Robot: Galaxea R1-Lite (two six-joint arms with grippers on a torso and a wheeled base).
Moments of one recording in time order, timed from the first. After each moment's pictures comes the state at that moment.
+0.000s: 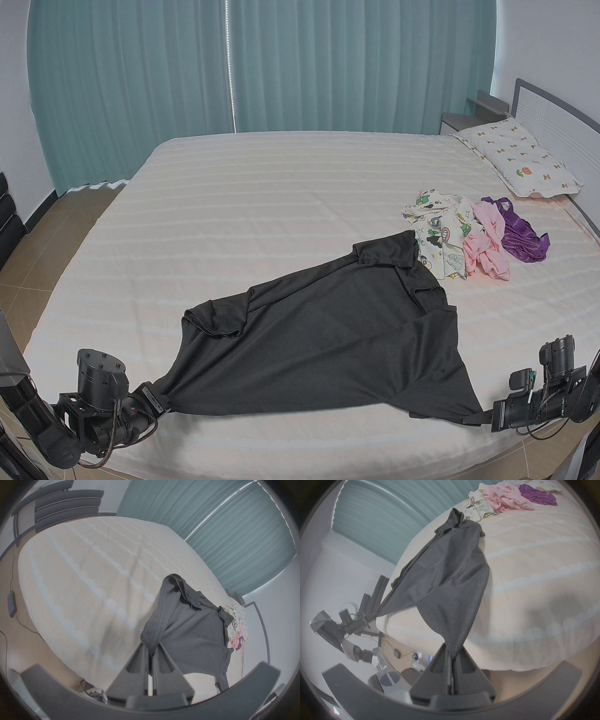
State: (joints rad) left arm -0.38 1.77 -0.03 -0.99 0.16 -1.01; right arm 0.00 1.83 -0.02 -0.84 0.55 0.16
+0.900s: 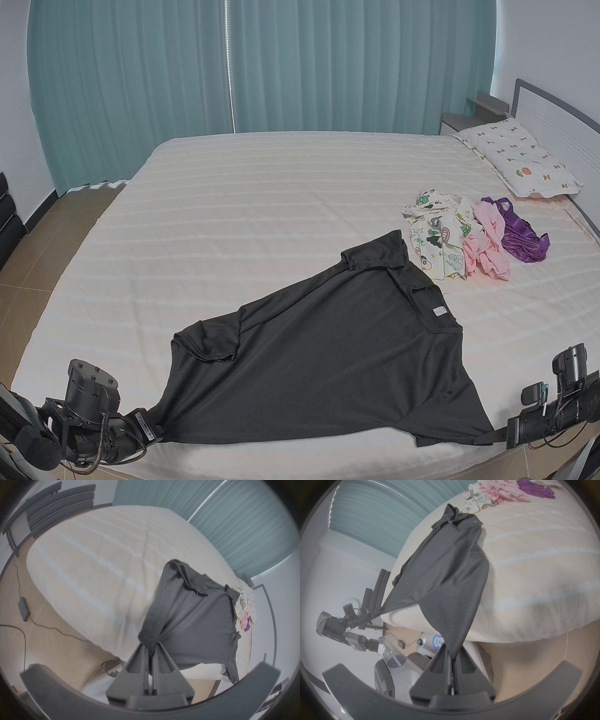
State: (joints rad) left arm -0.41 1.55 -0.07 -0.54 0.08 -0.98; right arm -0.09 1.65 -0.02 -0.48 0.62 0.02
